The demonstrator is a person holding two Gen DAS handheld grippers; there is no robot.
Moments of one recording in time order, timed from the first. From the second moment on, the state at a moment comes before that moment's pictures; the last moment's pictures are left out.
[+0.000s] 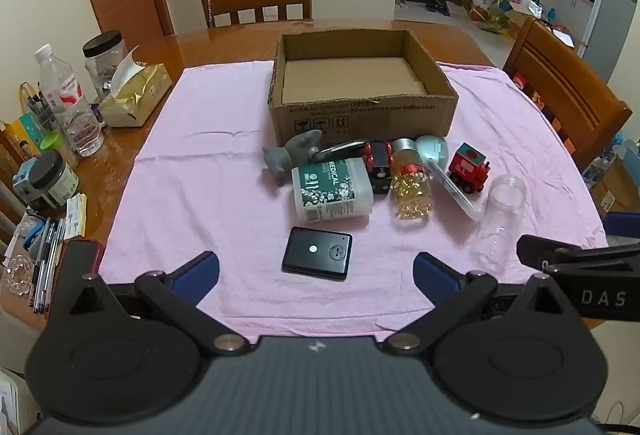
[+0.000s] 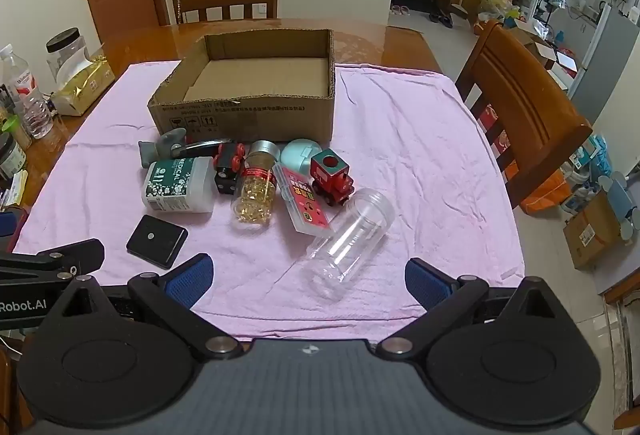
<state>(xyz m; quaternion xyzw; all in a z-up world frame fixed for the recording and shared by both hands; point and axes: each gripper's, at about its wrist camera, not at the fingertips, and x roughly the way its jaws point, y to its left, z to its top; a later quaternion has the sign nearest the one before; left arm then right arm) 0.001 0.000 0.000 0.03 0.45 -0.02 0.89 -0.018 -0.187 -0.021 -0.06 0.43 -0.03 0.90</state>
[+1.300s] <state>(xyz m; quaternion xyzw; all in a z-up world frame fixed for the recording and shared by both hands) 0.002 -0.002 0.006 0.03 0.44 -0.02 0.90 -0.016 -0.188 -0.013 -0.06 0.42 -0.02 0.90</state>
